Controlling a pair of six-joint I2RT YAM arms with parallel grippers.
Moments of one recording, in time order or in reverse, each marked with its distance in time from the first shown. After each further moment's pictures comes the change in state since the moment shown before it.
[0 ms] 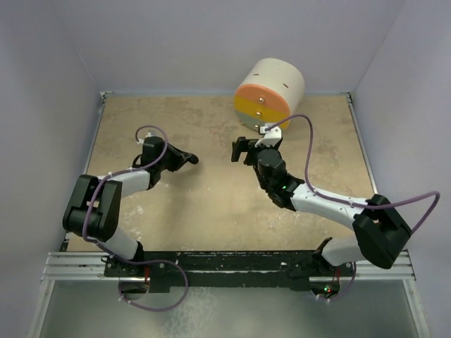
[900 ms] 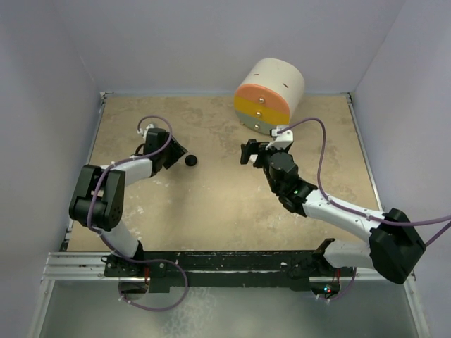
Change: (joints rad) left arm 0.006 0.129 0.169 -0.180 -0.154 0.250; right arm -0.036 -0.172 -0.076 -0.062 -0.040 -0.002
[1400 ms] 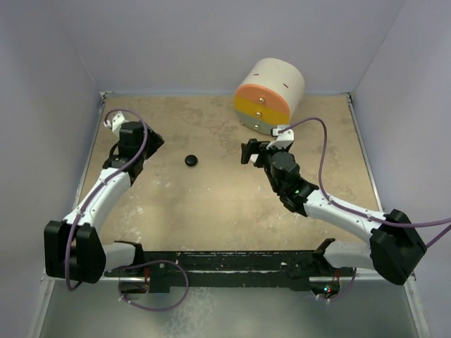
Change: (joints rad) left arm 0.063 -0.423 0.030 -0.312 -0.244 0.080; right arm -0.014 -0.004 -0.002 -0.002 -0.026 -0.002
